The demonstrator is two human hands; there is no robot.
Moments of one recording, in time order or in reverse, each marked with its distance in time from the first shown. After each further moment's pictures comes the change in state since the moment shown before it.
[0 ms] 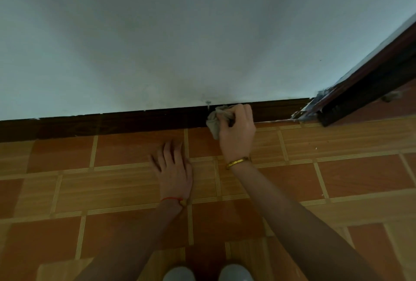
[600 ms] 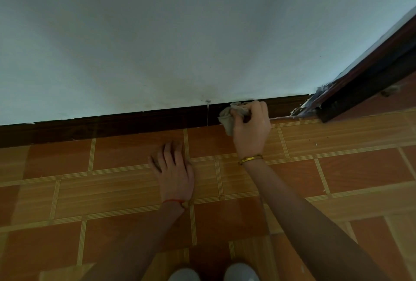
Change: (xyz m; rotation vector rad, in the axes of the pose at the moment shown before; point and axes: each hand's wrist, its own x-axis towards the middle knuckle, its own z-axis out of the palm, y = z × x) left_hand -0.003 -0.002 0.003 0.049 0.045 0.034; right_hand 0.011 0.015 -0.016 -0.021 0.097 0.038
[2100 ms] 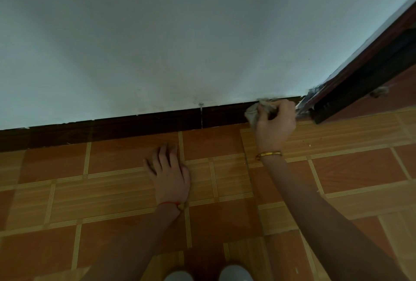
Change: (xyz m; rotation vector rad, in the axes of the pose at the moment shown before) left_hand 0.002 0.003 -0.003 0.011 -0.017 -0.007; right_hand 0.034 0.033 -0.036 -0.097 0.148 0.104
